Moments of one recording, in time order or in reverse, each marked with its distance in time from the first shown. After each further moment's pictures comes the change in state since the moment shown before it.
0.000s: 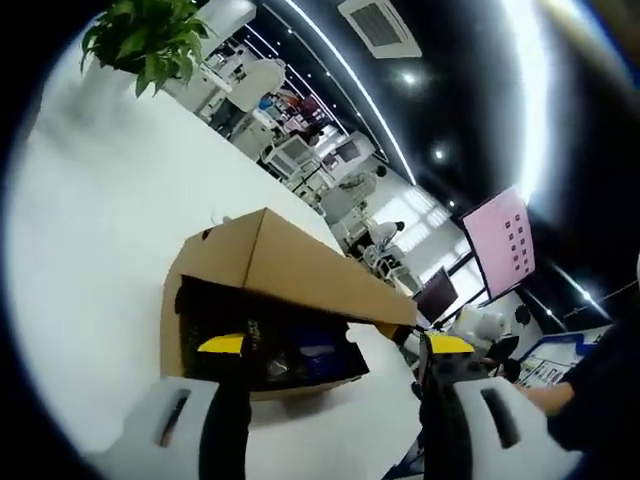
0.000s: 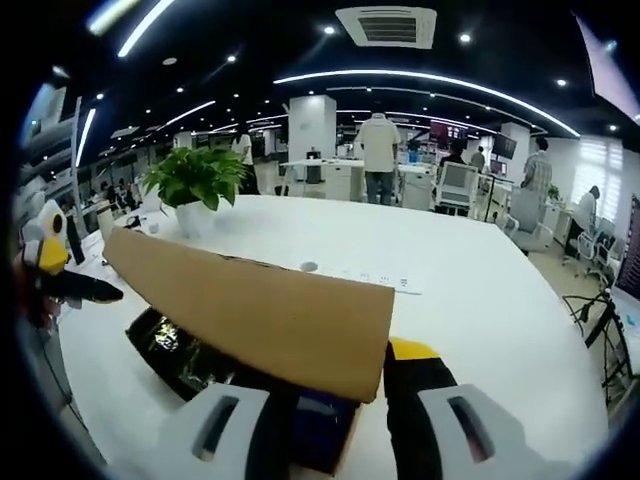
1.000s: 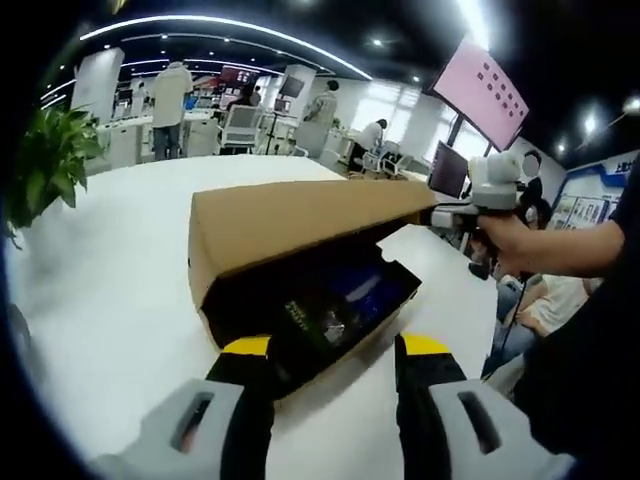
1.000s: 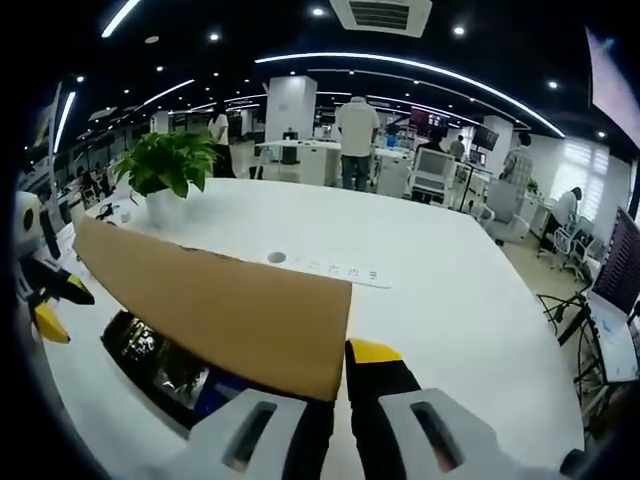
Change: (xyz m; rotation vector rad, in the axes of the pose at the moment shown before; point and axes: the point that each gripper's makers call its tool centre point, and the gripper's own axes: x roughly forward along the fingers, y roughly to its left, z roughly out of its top) left arm 0.003 0.018 -0.015 0.532 0.331 0.068; right arm 0.007 -0.028 0.009 0.006 0.092 -0.114
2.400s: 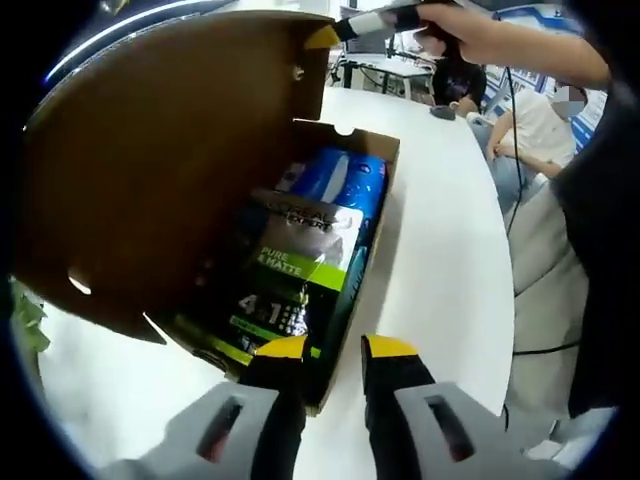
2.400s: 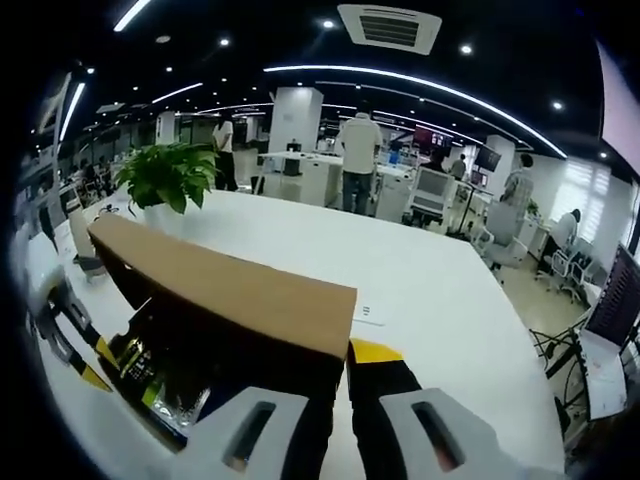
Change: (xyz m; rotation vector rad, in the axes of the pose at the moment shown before) left arm 0.042 0.022 -0.062 0.531 0.507 -0.126; right arm 0.004 -0.009 0.052 -0.064 -0.062 -0.007
